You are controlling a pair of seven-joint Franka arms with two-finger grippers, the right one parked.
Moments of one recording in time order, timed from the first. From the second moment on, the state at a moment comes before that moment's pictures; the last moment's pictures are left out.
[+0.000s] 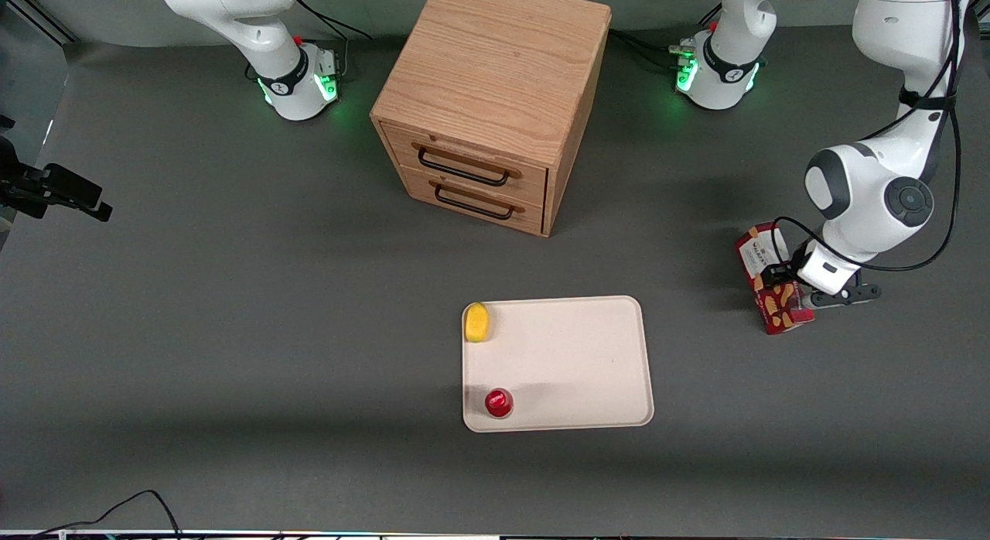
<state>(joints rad) -0.11 0.29 0.19 -2.30 -0.17 2.62 0.07</state>
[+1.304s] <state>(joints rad) -0.13 -0.03 0.09 -1.75 -0.04 1.55 -0.11</state>
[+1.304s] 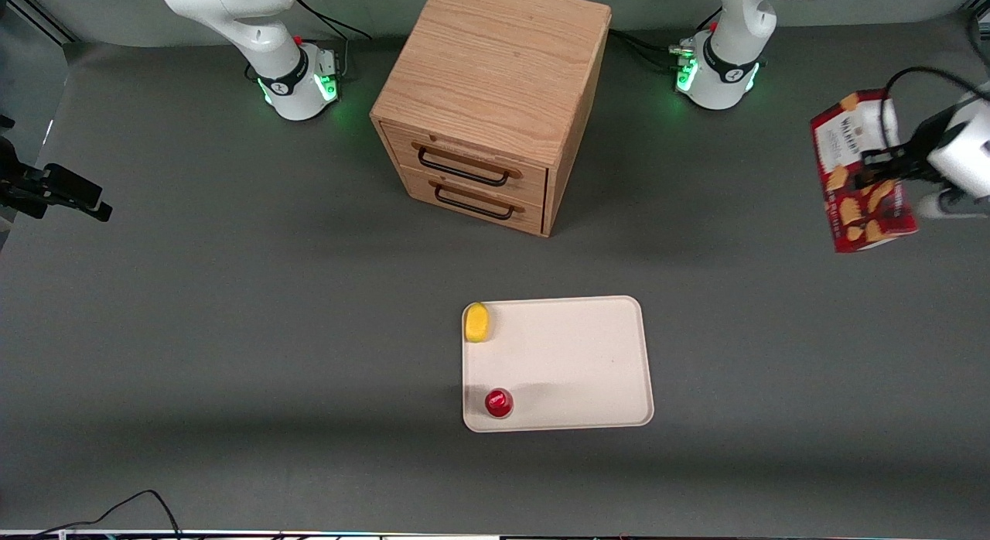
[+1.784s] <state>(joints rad) -0.17 0.32 -0.26 -1.56 -0.02 1.86 -0.76</state>
